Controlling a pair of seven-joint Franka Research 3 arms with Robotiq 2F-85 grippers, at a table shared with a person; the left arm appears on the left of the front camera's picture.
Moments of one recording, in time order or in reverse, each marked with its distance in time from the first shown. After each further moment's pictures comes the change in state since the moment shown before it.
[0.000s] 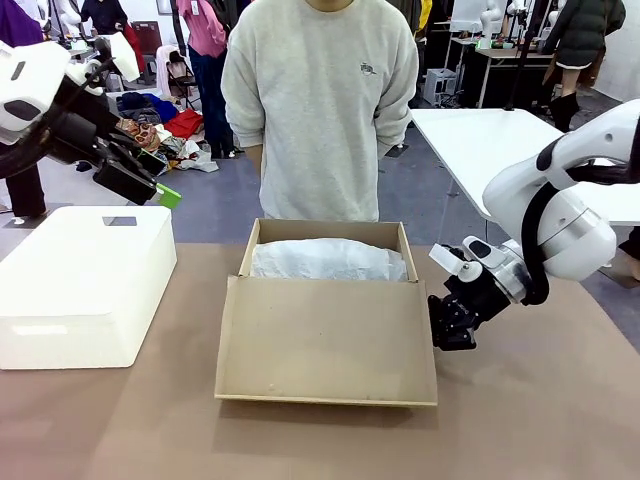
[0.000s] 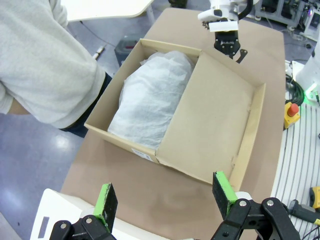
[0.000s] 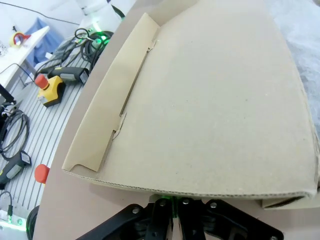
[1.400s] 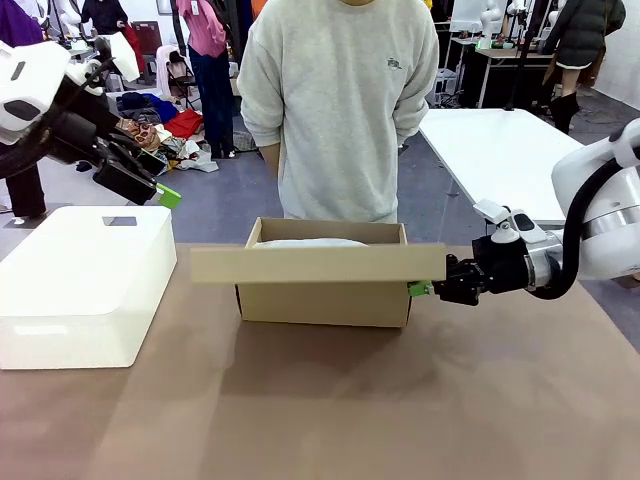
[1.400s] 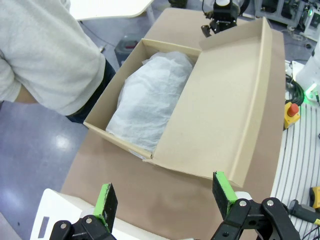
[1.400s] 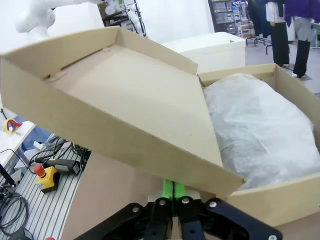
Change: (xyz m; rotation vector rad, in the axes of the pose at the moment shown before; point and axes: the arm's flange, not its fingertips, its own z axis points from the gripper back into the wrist) left arm 0.000 0.000 0.000 0.000 0.000 0.000; right arm 0.011 0.005 0.049 -0.171 -0.456 -0.118
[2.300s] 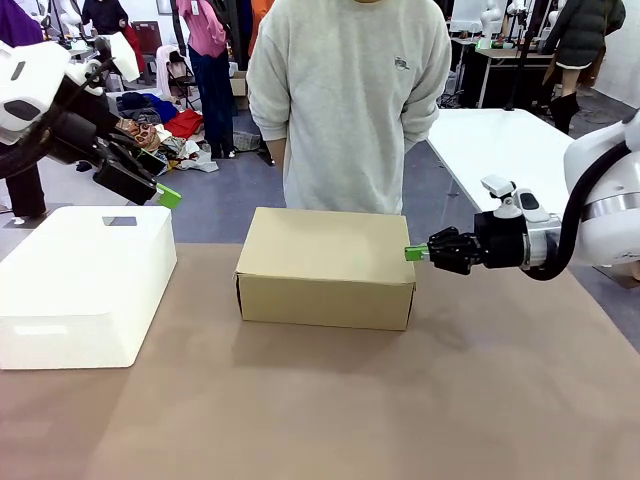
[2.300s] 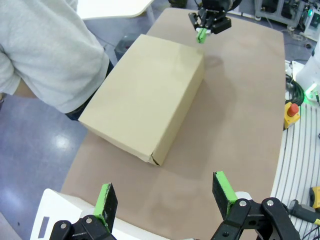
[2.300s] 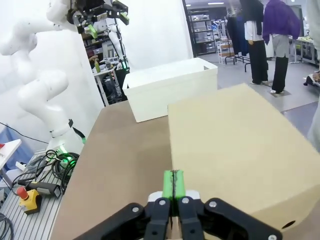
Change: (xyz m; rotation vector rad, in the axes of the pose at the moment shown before) left arm 0.000 0.000 0.000 0.000 0.000 0.000; right arm 0.030 -0.023 0.009 -0.109 -0.096 0.016
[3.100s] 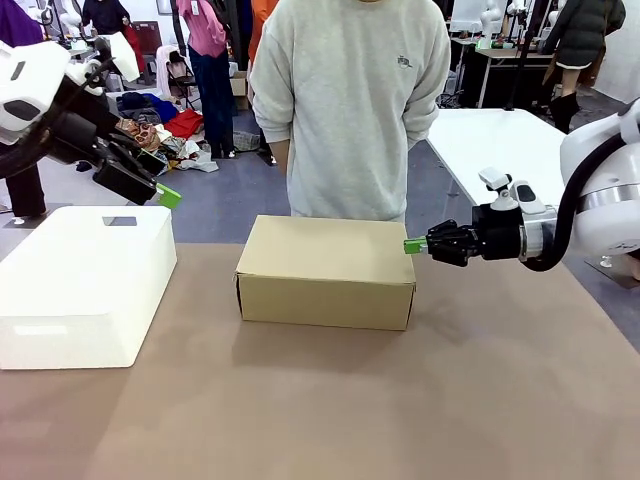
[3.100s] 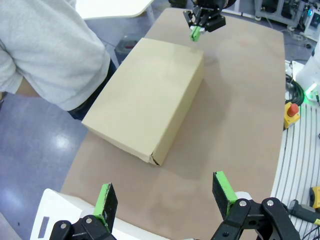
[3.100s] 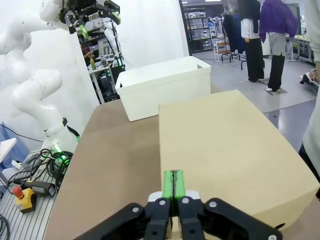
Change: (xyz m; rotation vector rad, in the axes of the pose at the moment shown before) left arm 0.000 0.000 0.000 0.000 0.000 0.000; right arm 0.006 -0.012 0.000 -0.016 0.017 0.006
